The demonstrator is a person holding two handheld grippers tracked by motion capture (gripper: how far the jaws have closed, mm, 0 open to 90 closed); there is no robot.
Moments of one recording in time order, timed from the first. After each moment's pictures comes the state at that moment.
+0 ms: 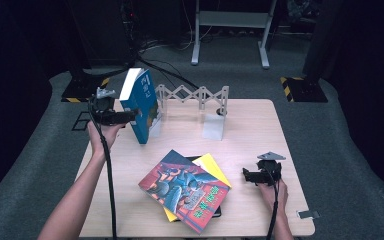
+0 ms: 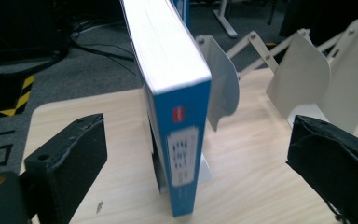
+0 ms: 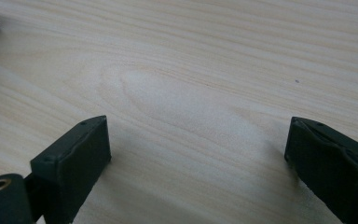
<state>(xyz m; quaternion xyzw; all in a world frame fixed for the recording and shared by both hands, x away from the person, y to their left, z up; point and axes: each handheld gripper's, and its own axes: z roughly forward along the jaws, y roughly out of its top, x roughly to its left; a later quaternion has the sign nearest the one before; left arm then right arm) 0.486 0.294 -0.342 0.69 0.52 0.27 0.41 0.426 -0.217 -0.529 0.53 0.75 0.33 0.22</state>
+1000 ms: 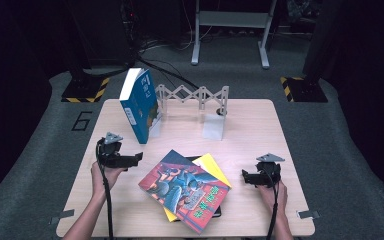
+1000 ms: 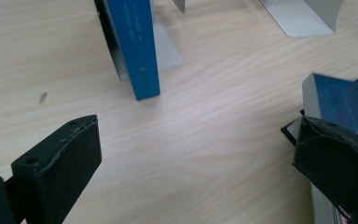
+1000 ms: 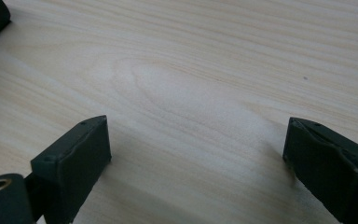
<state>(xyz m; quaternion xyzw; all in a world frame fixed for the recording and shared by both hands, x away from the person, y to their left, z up) 0.422 0.293 -0.445 0.75 0.51 0.20 0.38 0.419 -0.214 -0.528 0.51 0.76 0.33 0.23</state>
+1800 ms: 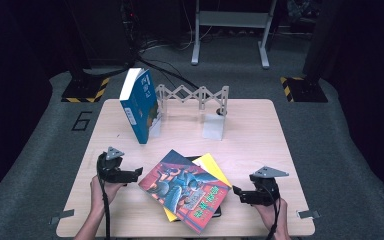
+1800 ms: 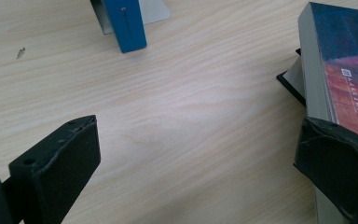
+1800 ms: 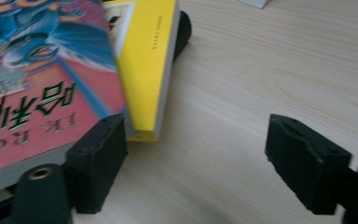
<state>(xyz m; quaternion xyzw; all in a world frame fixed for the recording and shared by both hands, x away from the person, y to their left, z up) 0.392 0.290 -0.471 0.76 0.50 0.20 0.36 0.337 -0.177 -0.470 0.45 0.79 0.39 0.16</state>
